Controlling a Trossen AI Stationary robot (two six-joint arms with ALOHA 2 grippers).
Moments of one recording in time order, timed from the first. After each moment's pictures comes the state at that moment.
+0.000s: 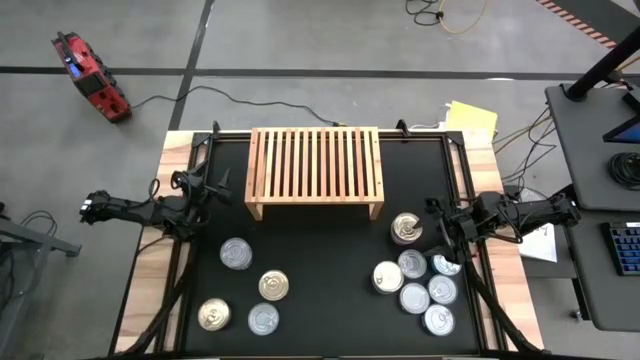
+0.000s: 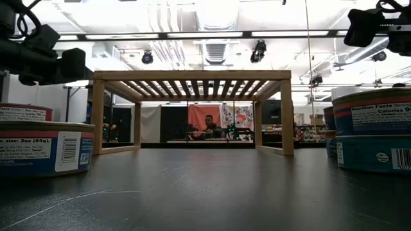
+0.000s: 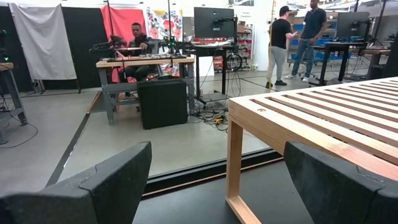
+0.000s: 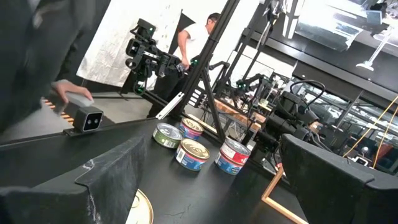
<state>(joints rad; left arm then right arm) -0.19 0.04 0.02 0.06 -1.38 0.02 0.11 0.02 0.01 0.13 -0.37 -0.44</state>
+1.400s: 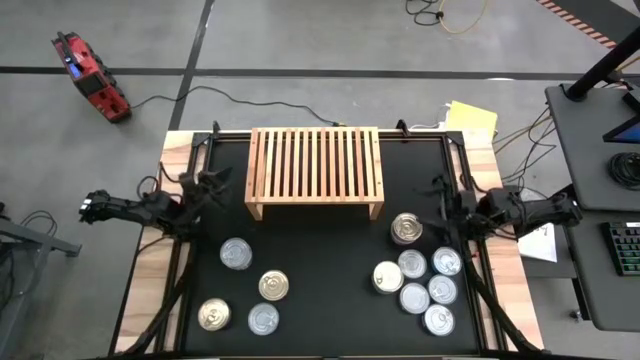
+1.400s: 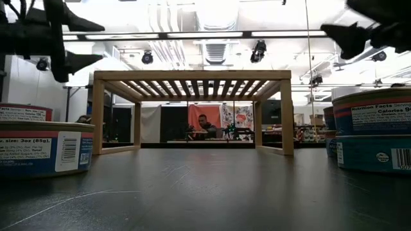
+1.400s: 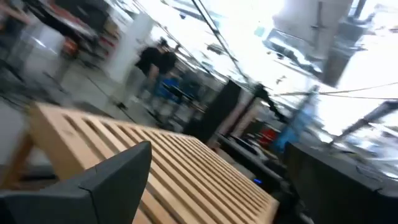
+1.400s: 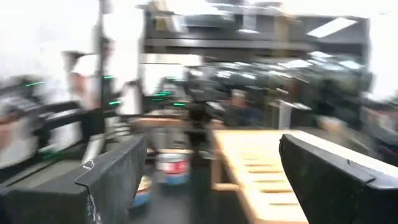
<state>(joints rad) -0.19 0.05 0.02 0.41 -0.84 -0.31 0.11 0.05 0.05 0.26 0.11 -0.04</state>
